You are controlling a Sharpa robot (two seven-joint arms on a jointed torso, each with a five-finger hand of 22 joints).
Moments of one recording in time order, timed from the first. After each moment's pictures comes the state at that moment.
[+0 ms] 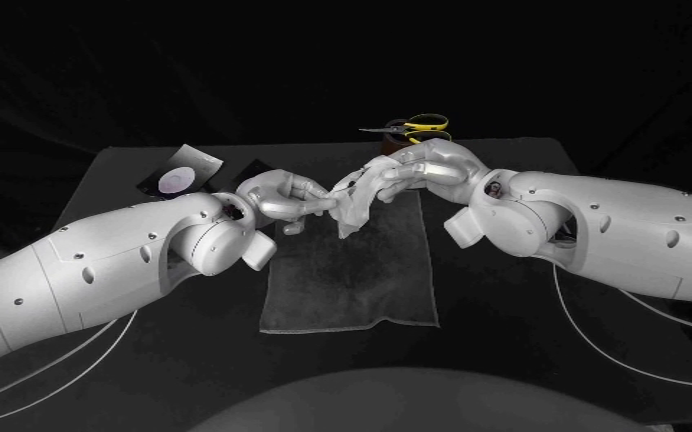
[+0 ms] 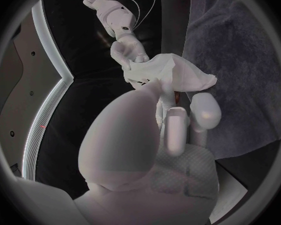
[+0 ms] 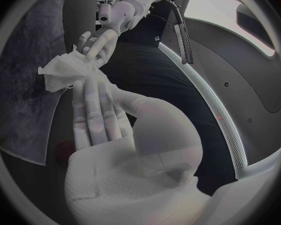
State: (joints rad) left arm 1.08 -0.78 -0.04 1.48 -0.36 -0.17 0.02; left_hand 1.58 -0.12 0.38 0.25 0.05 0.97 0.08 0.61 0.22 0.95 0.01 0.98 0.40 1.45 -0.05 1.51 1.31 0.12 1.26 0.06 1.28 1.13; right arm 1.15 -0.88 -0.11 1.57 -0.24 -0.15 0.26; right_hand 1.22 0.10 0.72 -0.28 0.04 0.99 0.19 0.25 0.20 1.22 0.16 0.06 0.06 1.18 0.09 0.23 0.11 0.14 0.73 0.16 0.63 0.69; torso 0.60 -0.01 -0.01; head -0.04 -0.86
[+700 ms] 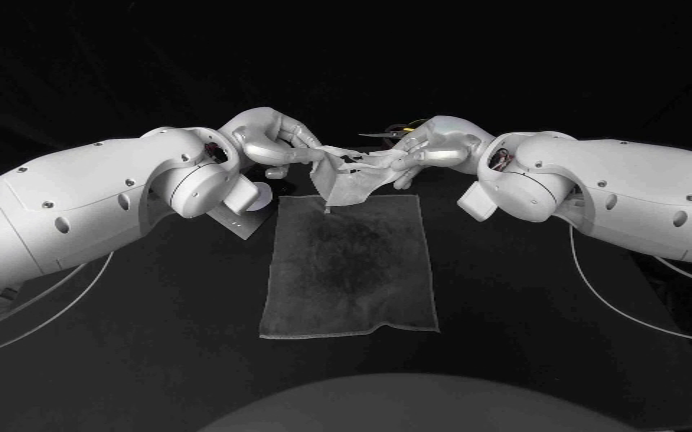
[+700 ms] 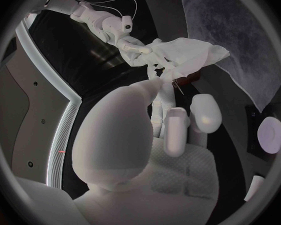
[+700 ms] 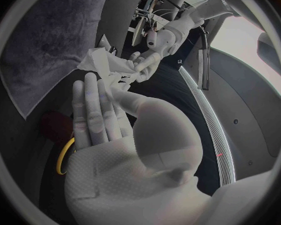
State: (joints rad) left arm 1.28 -0.76 -0.04 1.43 -0.55 -0.12 -0.02; left_hand 1.48 -0.18 0.57 0.15 0.04 0.97 0.08 0.63 0.25 0.96 0.01 1.00 0.41 1.46 -0.05 1.52 1.31 0.12 1.28 0.06 1.30 1.16; right arm 1.28 -0.86 -0.11 1.51 -0.57 -0.13 0.04; right_hand 1.22 0.10 0.73 -0.28 0.04 1.00 0.18 0.26 0.20 1.22 0.17 0.06 0.06 1.18 0.09 0.23 0.12 0.14 0.73 0.16 0.65 0.70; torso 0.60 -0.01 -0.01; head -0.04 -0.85
